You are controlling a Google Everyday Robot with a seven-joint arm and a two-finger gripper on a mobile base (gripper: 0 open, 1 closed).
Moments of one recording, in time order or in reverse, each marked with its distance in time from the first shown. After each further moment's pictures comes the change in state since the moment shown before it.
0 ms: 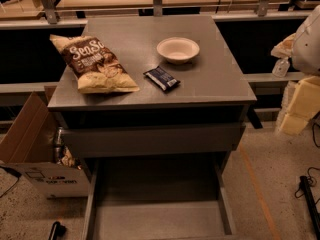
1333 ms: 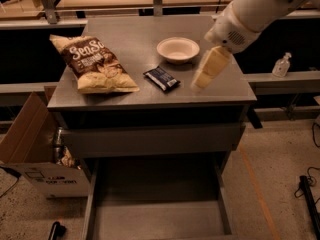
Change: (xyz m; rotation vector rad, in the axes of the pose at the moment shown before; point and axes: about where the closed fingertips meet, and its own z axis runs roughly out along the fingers) arm -0.129 -0.109 0.091 -0.058 -0.313 0.063
